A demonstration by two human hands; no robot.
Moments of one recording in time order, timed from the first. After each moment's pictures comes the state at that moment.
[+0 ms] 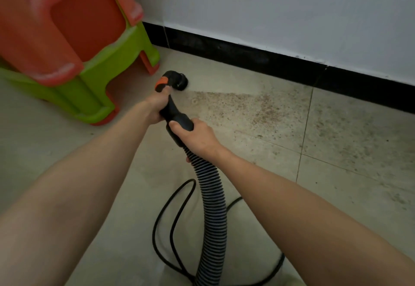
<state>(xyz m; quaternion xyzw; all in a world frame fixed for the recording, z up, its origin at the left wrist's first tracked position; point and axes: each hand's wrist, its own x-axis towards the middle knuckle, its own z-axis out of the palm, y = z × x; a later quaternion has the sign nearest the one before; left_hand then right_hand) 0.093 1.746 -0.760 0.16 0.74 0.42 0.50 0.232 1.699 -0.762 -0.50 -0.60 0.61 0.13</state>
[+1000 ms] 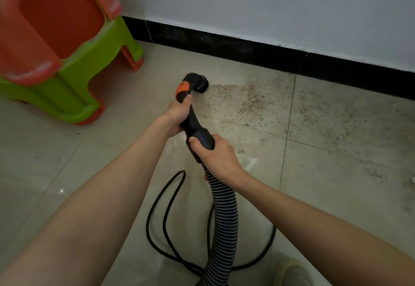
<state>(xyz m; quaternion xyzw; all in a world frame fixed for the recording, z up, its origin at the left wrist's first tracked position) 0.171 1.727 -0.768 0.21 0.72 0.38 0.55 0.303 1.652 -0.769 -0.58 -0.56 0.56 0.18</state>
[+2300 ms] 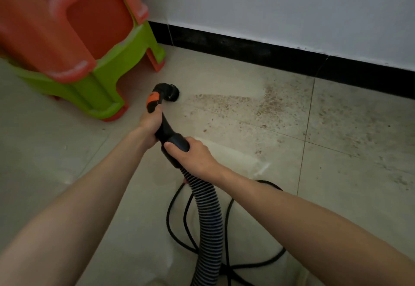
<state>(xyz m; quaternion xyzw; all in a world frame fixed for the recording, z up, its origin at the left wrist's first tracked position) 0.073 1.676 -0.785 0.10 0.75 0.44 0.48 0.233 1.631 -0.765 -0.47 -0.60 0.64 0.11</state>
